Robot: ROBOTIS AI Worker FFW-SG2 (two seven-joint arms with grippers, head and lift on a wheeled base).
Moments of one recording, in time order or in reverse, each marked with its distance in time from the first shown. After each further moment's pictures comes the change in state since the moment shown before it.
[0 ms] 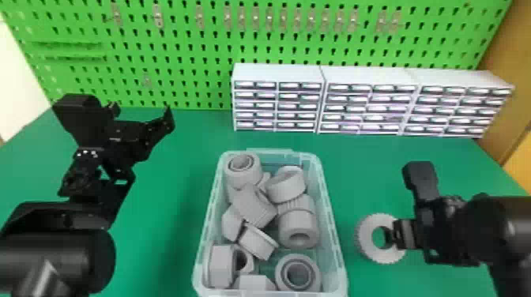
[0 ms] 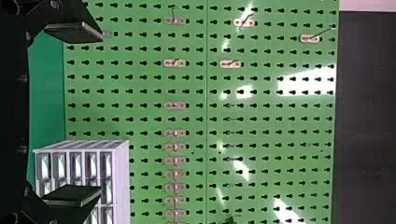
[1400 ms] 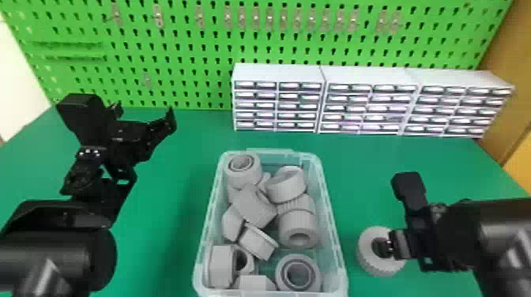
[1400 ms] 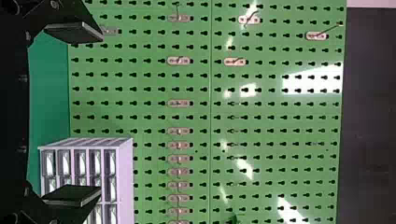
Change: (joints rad) left arm -0.007 0.000 -0.004 0.006 0.003 0.015 -0.003; right arm -0.011 -0.023 0.071 0.067 0.041 0.000 0.000
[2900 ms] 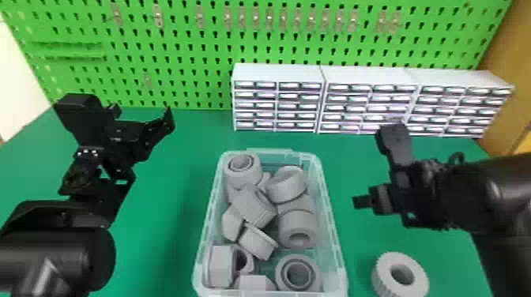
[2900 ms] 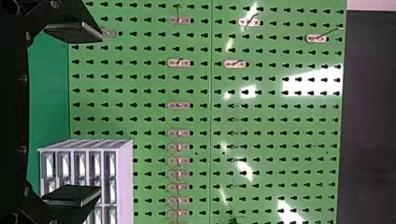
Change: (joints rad) left arm 0.000 -0.002 0.008 0.002 0.002 0.000 0.000; right arm -0.126 -0.009 0.082 -0.122 -0.106 0.000 0.000
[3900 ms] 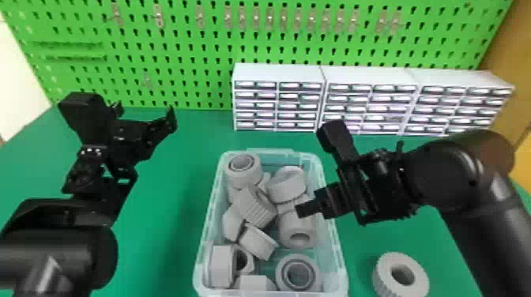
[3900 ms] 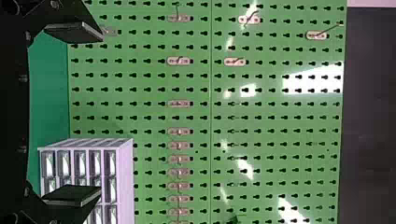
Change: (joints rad) left arm -0.009 0.000 -0.011 0.008 -0.008 0.000 0.000; right arm -0.130 -0.039 0.178 0.123 -0.401 0.000 0.001
